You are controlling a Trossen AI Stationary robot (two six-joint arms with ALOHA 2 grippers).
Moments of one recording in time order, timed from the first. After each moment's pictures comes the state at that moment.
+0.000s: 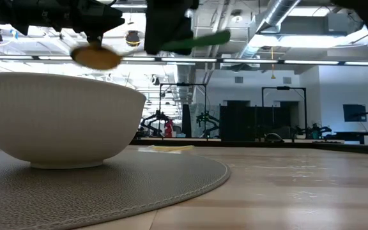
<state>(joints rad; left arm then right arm) 0.25 0.68 0.41 0.26 0.25 -0.09 0.22 2.38 2.36 -1.26 -0.24 0.25</state>
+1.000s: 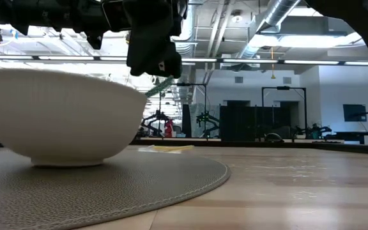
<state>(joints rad) 0.25 0.68 0.41 0.26 0.25 -0.08 0.13 2.41 2.34 -1.17 -0.40 0.26</state>
